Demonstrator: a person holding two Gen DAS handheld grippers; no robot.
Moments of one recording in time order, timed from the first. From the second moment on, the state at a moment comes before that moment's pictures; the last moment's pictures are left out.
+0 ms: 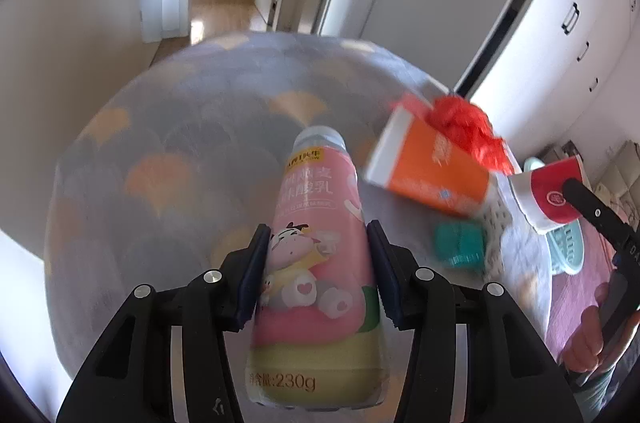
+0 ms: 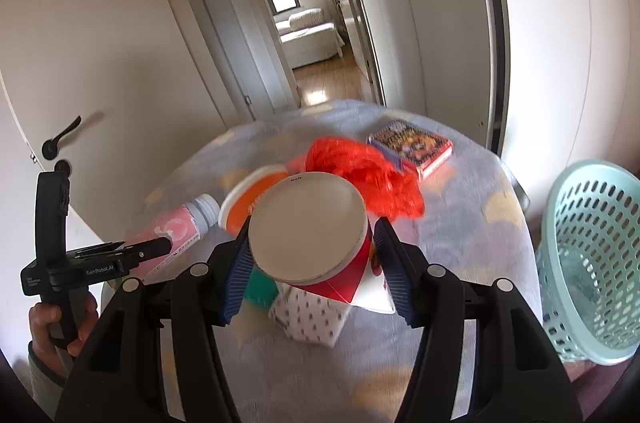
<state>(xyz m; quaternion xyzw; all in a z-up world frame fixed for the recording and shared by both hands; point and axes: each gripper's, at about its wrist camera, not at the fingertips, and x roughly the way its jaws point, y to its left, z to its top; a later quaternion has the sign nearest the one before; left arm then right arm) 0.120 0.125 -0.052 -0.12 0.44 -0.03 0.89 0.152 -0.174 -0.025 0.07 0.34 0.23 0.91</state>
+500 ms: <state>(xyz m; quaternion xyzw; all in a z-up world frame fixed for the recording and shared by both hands) 0.071 0.090 -0.079 -0.08 0.47 0.00 0.88 0.128 -0.205 -0.047 0.10 0.38 0.22 0.89</state>
